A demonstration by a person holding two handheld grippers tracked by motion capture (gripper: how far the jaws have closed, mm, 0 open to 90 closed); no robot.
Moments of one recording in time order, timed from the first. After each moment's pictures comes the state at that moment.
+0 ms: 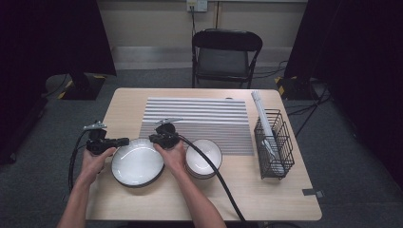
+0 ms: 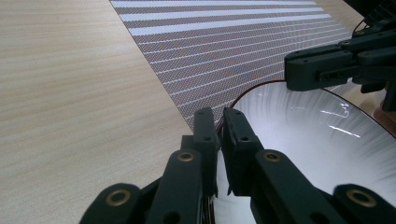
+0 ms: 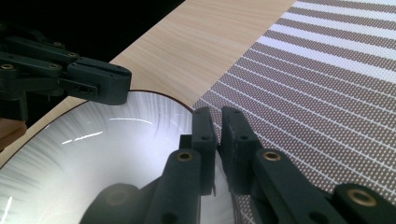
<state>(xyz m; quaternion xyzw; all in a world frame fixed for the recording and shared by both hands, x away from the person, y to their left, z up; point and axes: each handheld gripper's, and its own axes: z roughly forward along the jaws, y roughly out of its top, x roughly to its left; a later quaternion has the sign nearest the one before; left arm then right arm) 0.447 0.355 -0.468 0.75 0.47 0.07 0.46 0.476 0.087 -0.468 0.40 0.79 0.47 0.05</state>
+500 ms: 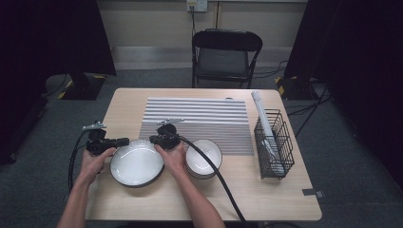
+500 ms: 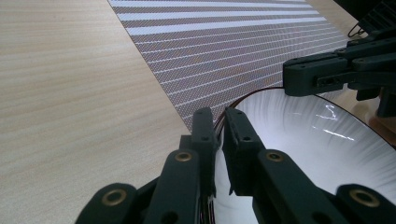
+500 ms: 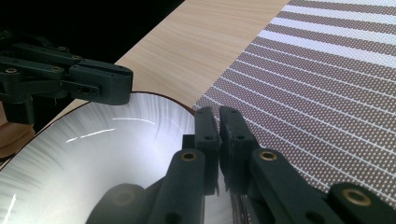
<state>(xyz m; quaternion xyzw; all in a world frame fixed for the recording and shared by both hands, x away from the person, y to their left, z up) 0.447 0.356 -0.469 0.74 0.48 0.06 0.47 0.474 0.084 -0.471 0.41 0.78 0.47 0.03</state>
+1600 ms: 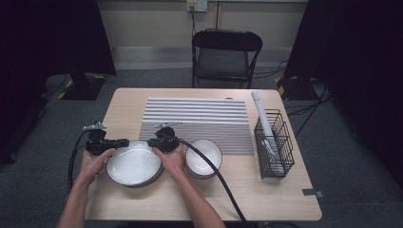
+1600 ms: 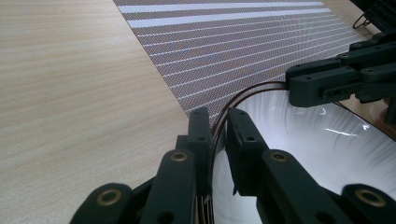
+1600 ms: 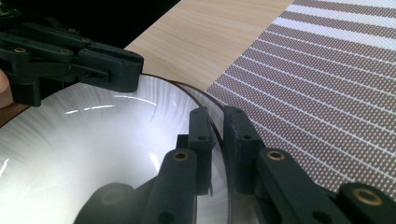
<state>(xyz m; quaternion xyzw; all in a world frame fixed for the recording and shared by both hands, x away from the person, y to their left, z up) 0.446 0.357 -0.469 0.75 0.47 0.06 0.45 0.467 0.087 -0.476 0.40 0.79 0.47 0.02</state>
